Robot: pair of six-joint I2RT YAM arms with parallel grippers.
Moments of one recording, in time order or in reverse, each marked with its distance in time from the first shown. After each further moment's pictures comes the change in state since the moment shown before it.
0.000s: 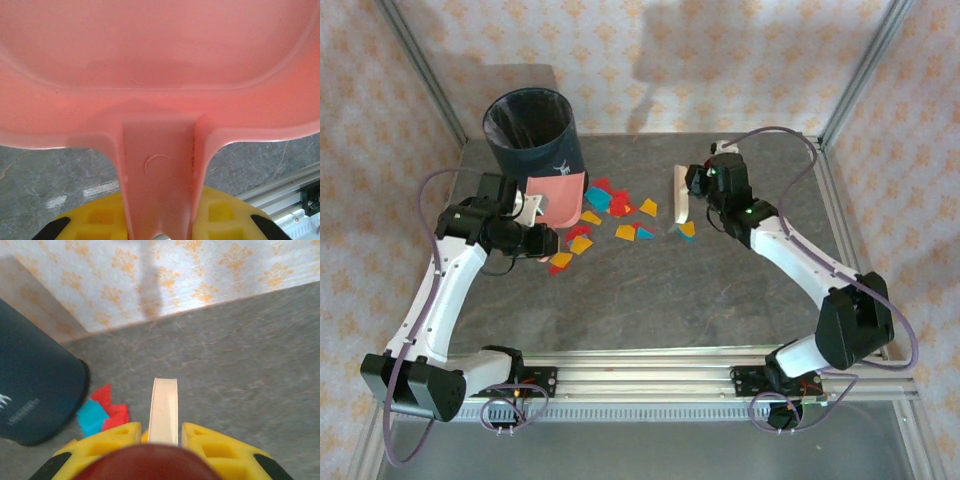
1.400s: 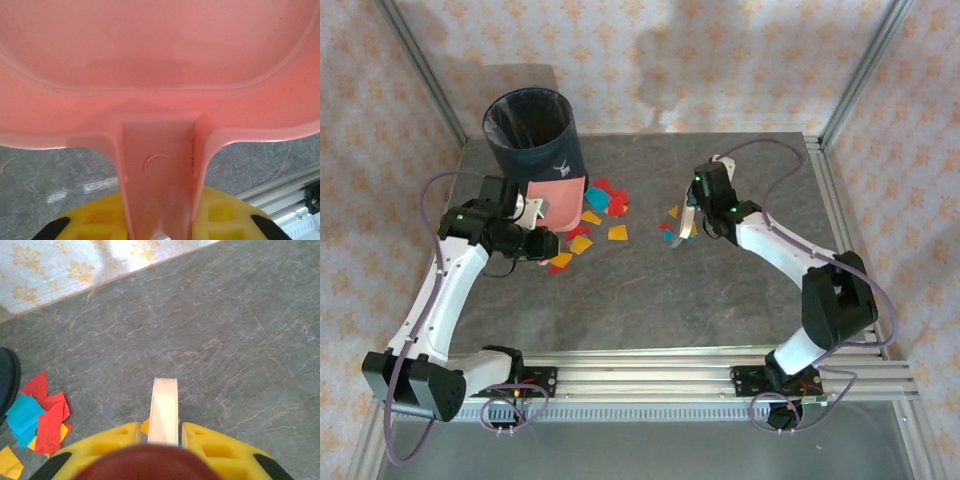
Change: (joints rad) left arm 0.000 0.000 -0.033 0.008 0.000 0.003; right arm 0.019 0.096 -0.003 -0.117 0.166 0.034
